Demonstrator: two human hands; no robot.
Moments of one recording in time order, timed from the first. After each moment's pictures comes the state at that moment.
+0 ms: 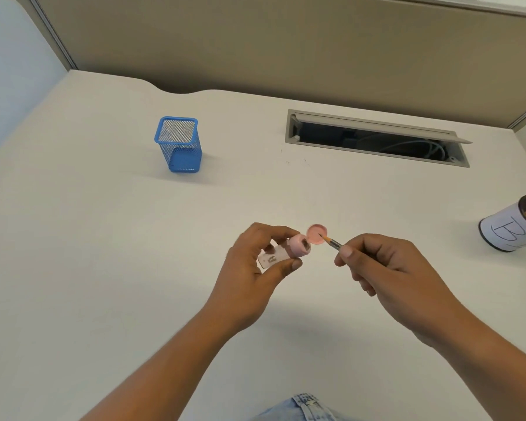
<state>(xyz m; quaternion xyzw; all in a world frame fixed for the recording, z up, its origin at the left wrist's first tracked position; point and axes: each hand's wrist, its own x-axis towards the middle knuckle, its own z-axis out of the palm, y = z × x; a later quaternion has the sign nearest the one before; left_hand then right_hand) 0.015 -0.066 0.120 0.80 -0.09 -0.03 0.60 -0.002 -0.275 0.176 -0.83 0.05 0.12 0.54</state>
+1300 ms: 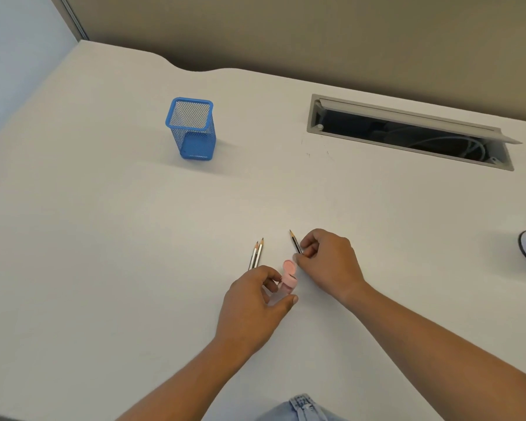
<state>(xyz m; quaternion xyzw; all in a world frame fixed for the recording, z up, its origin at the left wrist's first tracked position) 0.001 -0.062 0.033 0.88 0.08 -0.11 0.46 0.081 -0.227 0.031 -0.93 0.07 0.12 0.34</state>
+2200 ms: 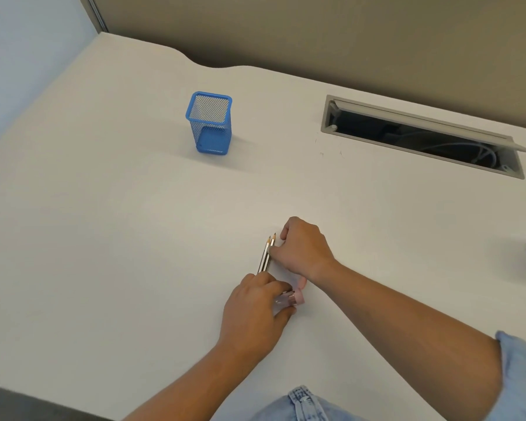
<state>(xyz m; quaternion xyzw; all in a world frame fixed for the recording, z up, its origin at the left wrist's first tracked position) -0.019 -0.052 0.031 0.94 -0.04 -0.06 0.33 0.096 -0.157 0.045 -0.94 0.03 0.20 0.27</state>
